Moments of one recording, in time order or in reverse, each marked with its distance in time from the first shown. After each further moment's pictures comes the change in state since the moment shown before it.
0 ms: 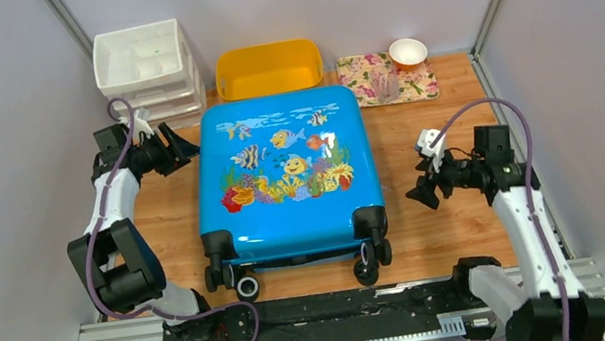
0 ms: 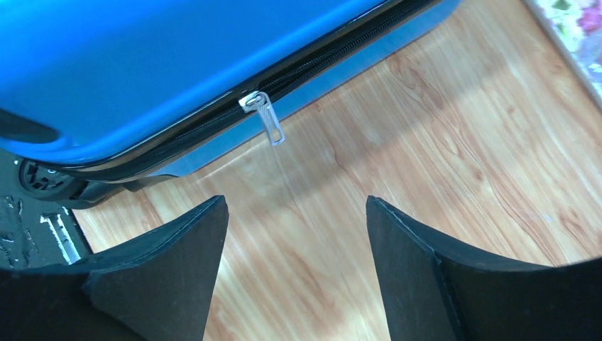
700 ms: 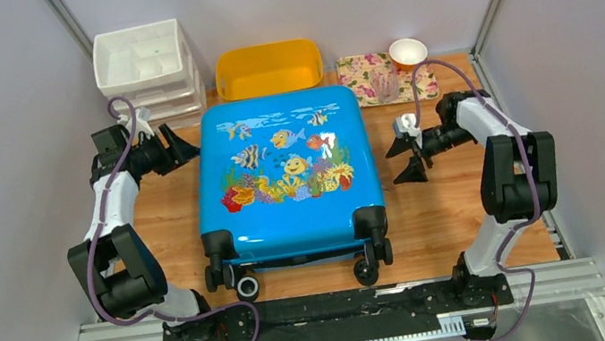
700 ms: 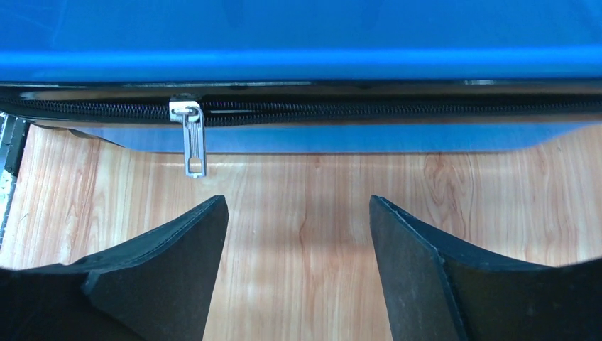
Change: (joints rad) left arm 0.006 -0.036 -0.014 -0.004 0.032 0.103; right arm 0.016 0.885 0.467 -0.444 -0.241 -0.954
